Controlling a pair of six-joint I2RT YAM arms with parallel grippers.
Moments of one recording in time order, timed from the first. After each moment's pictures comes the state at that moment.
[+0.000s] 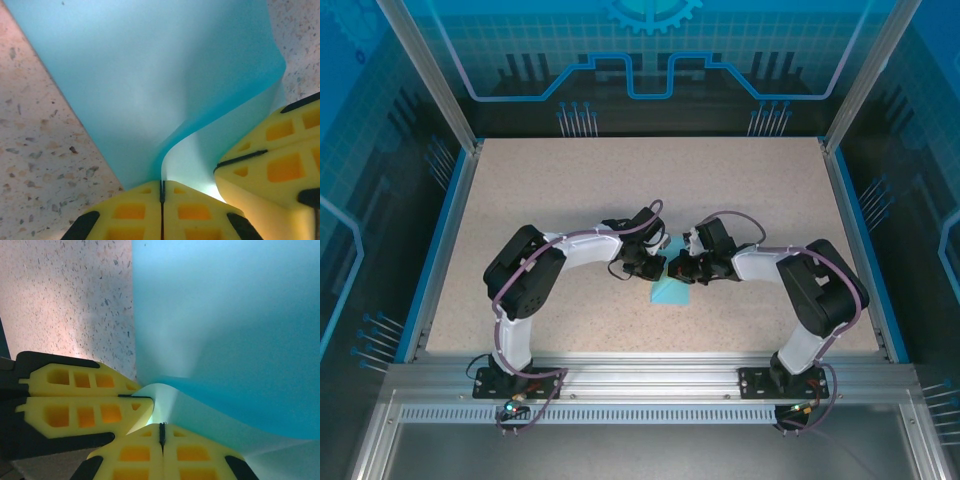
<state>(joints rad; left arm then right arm) -0.69 1.96 1.23 -0.51 0.27 -0.35 0.48 1.70 0.74 -0.02 -0.55 0.75</state>
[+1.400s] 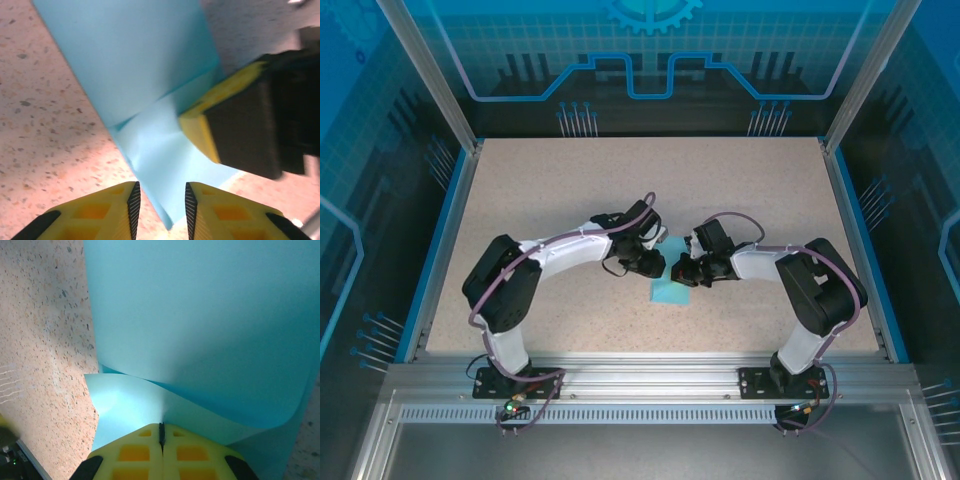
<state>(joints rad) -0.69 1.79 1.23 -0.60 0.28 -0.36 0.48 1.71 0.75 -0.11 -0.48 0.71</state>
